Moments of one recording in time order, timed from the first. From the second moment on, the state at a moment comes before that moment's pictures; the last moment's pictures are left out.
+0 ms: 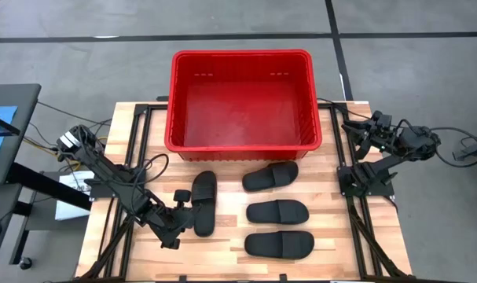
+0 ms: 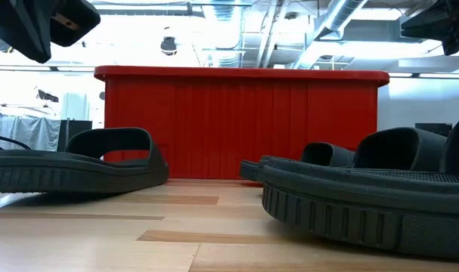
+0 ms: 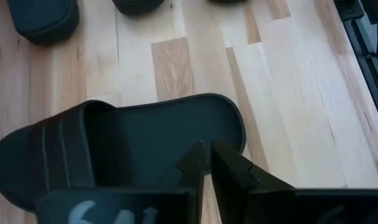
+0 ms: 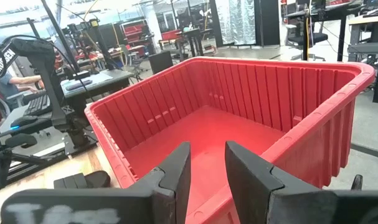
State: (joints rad) left arm -0.71 1.39 0.94 -0.58 -0.35 -0.44; right arm 0.39 0.00 0.70 -0.84 0.91 0.29
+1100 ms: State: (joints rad) left arm -0.73 1.56 0.94 -0.34 -0.27 -0.64; right arm 0.39 0.00 0.70 -0.84 0.91 0.29
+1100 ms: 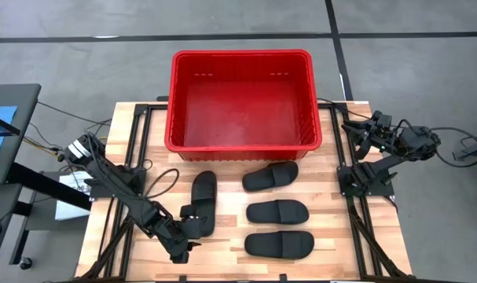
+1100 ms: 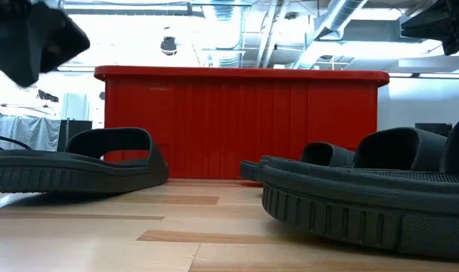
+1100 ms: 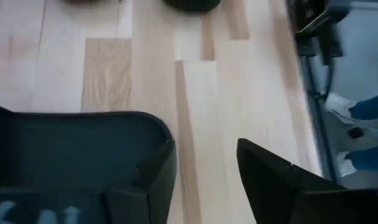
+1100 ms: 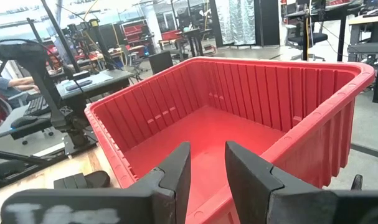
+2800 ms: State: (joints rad) left arm -0.68 1.71 0.94 -0.37 -0.19 -0.69; right arm 0.39 0.00 0.70 -0.84 0.91 0.29
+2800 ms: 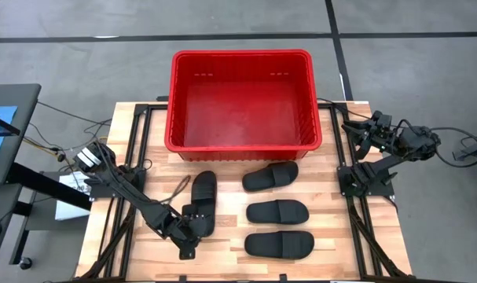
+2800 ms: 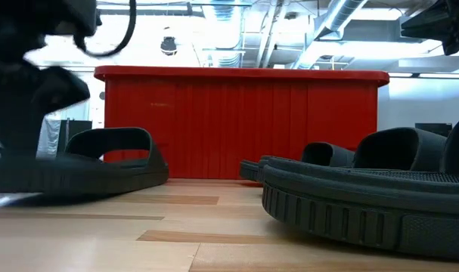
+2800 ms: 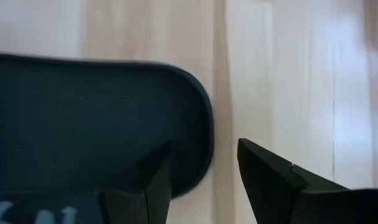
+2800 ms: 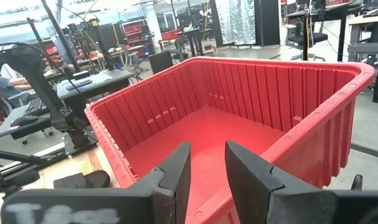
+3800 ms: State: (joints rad) left arm -0.69 1.82 0.95 -0.37 -0.29 -0.79; right arm 0.39 0.00 0.70 -0.84 0.91 0.29
